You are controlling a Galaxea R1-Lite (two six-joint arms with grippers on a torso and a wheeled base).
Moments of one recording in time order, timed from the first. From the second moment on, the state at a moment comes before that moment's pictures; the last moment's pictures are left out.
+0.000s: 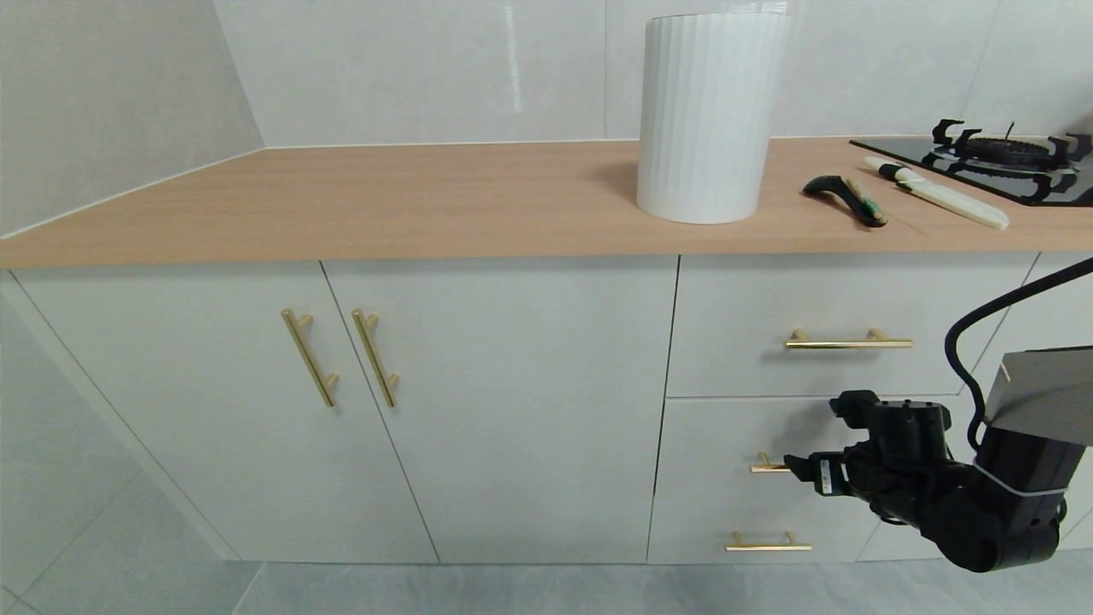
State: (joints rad) left arm 0.01 0.00 0.00 0.00 0.01 -0.01; right arm 0.09 2.31 -0.61 -1.14 -0.08 0.01
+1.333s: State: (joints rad) left arm 0.01 0.00 0.00 0.00 0.01 -0.01; right arm 0.10 2.34 -0.57 -1.16 -0.10 0.03
